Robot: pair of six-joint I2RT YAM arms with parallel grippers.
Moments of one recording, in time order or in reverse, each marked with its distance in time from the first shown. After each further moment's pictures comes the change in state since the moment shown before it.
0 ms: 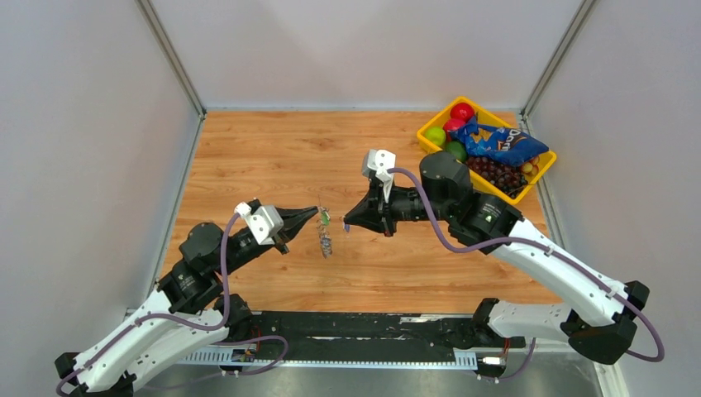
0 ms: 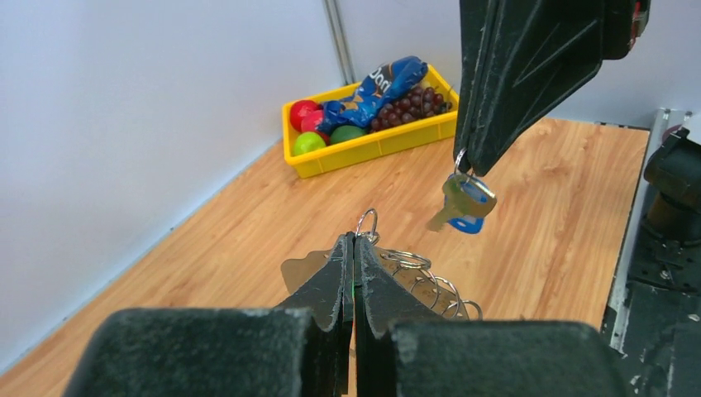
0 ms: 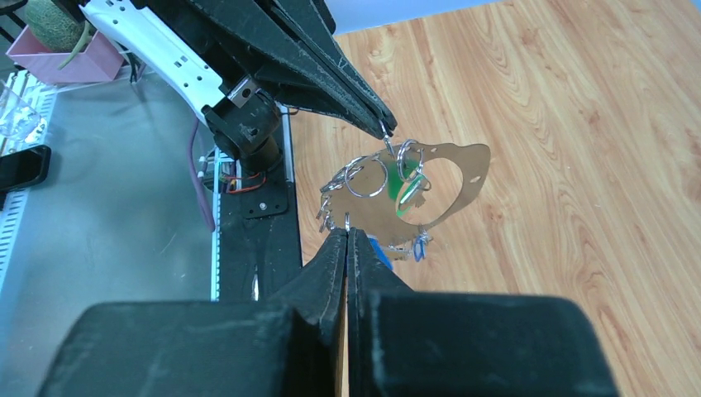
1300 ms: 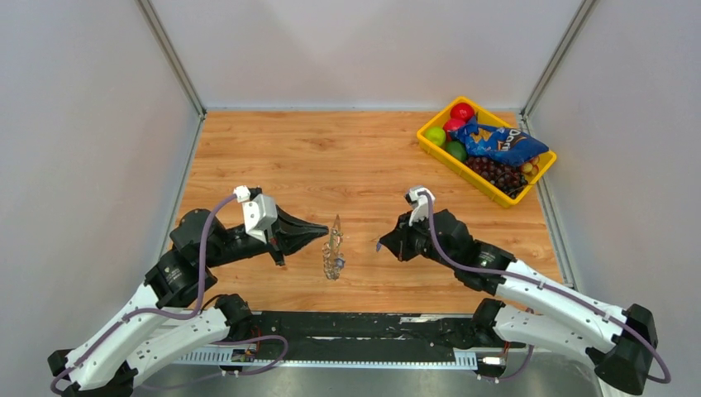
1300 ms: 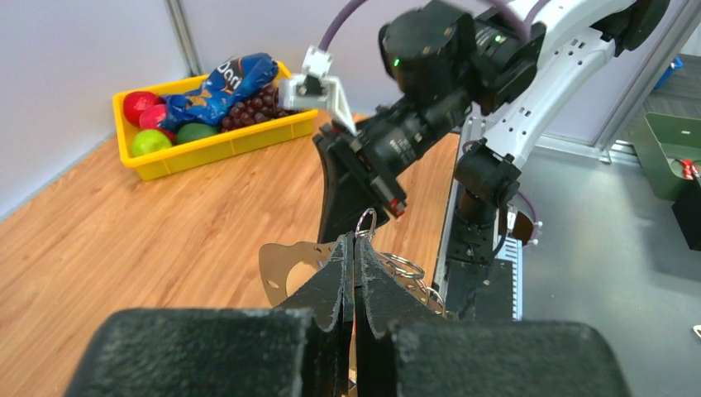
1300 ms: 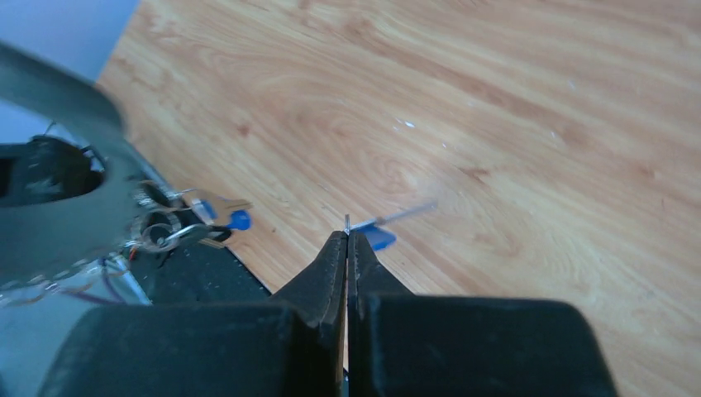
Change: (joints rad) left arm 0.000 0.077 0.179 -0.155 0.285 -0.244; right arm 0.000 -0.254 -0.685 0.225 0.566 0.589
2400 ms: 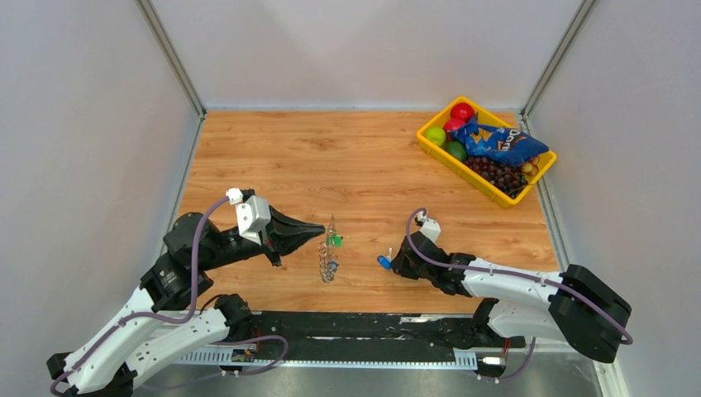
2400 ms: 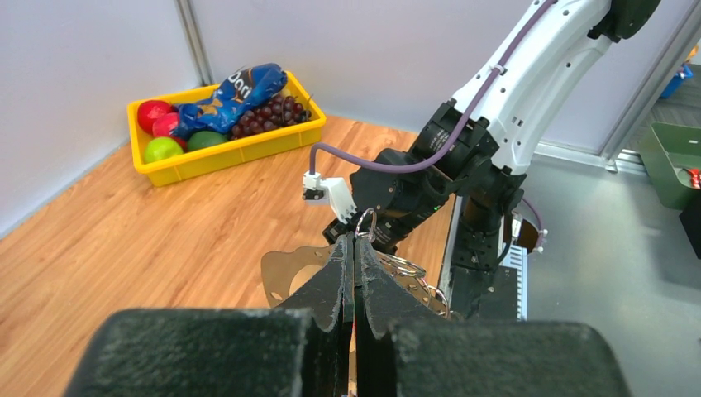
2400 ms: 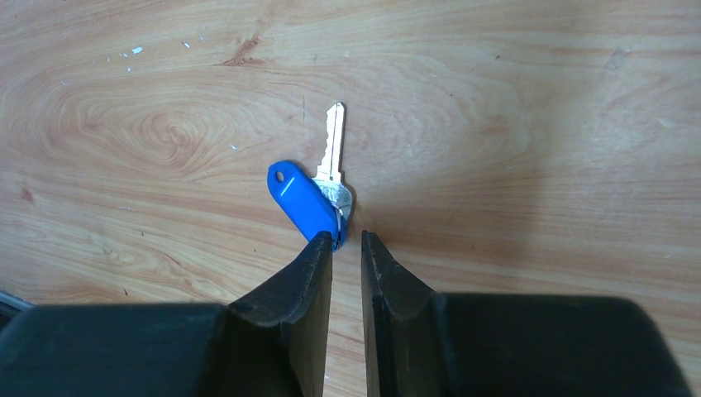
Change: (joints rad) left arm 0.000 -0.025 0.002 -0.003 -0.024 0.000; right arm 0.002 0.277 -0.227 0.109 0.179 0.467
